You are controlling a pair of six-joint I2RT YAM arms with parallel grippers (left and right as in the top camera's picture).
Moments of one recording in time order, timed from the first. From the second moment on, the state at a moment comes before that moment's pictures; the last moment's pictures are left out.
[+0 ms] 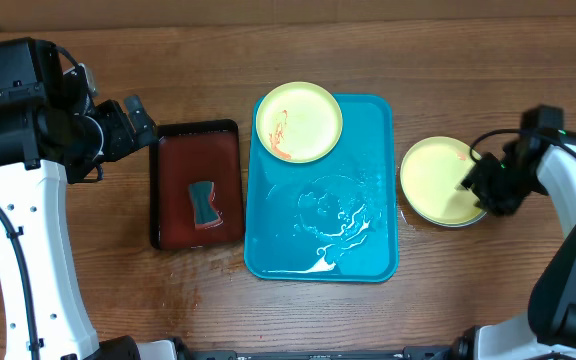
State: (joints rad) left arm 0.20 1.52 1.80 -1.43 0.18 -0.28; right arm -0.24 1.71 1.18 -0.98 -0.25 0.42
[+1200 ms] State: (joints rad) left arm 0.11 1.53 1.80 -1.43 0.18 -0.20; right arm 0.36 2.06 1.38 -0.46 -0.10 0.27
